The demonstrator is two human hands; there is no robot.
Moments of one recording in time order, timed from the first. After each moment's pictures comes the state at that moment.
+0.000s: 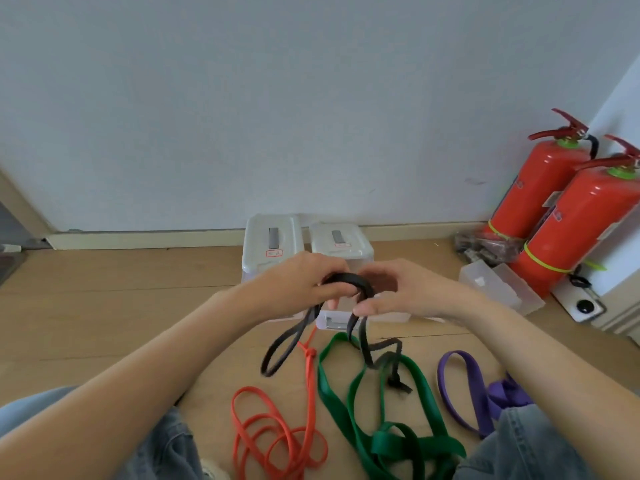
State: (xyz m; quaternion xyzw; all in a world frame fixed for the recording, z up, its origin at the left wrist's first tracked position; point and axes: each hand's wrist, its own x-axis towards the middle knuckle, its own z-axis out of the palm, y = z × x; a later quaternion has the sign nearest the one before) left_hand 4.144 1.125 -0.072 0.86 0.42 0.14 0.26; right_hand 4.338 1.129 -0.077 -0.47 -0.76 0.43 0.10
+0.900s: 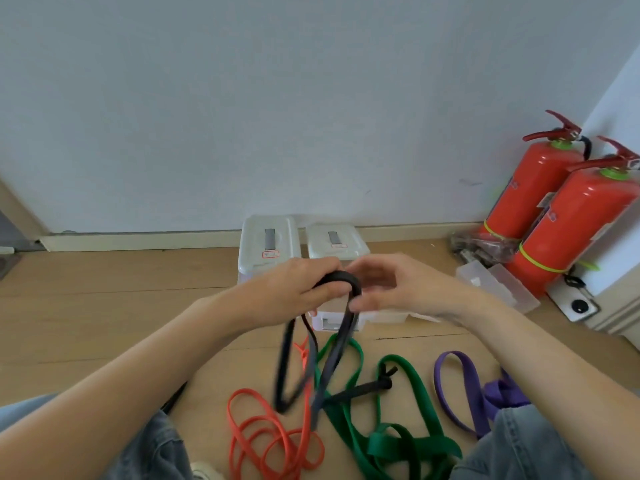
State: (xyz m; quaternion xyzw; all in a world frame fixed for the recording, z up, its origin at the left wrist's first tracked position) left_hand 4.141 1.112 -0.064 0.85 0.41 0.16 0.28; right_hand 4.339 1.124 -0.068 -0.43 -0.73 0.50 0.16
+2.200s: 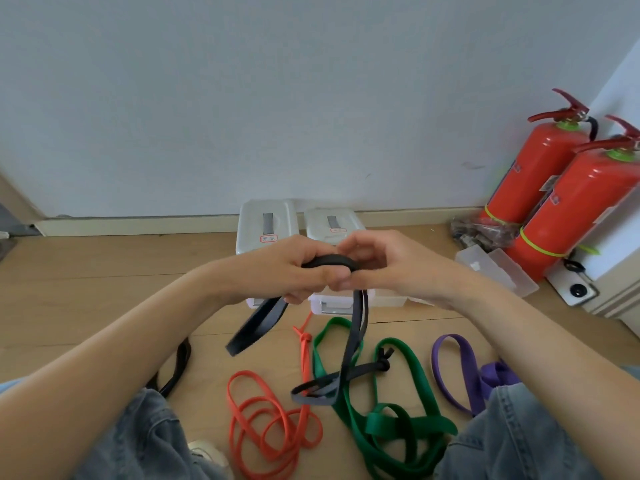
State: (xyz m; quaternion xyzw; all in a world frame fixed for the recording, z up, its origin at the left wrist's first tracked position) left_hand 4.131 1.108 -0.057 0.75 0.36 0.15 0.53; right_hand 4.328 1.117 -0.063 -0.40 -0.73 0.51 0.20
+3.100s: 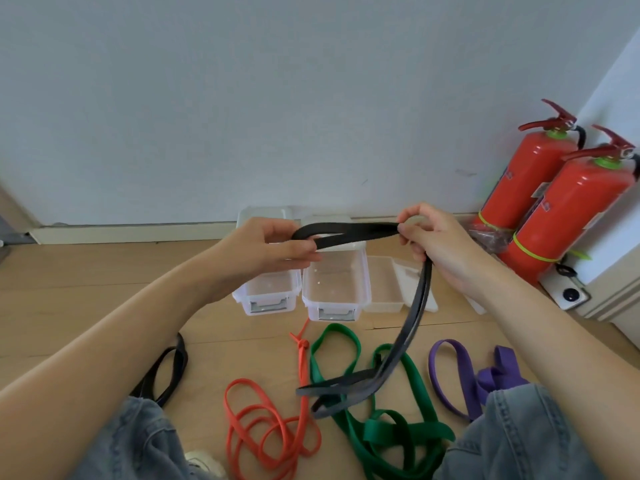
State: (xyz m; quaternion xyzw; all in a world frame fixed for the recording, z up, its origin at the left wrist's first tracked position) left_hand 4.111 1.124 -0.065 0.61 0.44 0.32 0.58; right_hand 4.364 1.139 -0.067 -0.58 -0.59 0.41 0.38
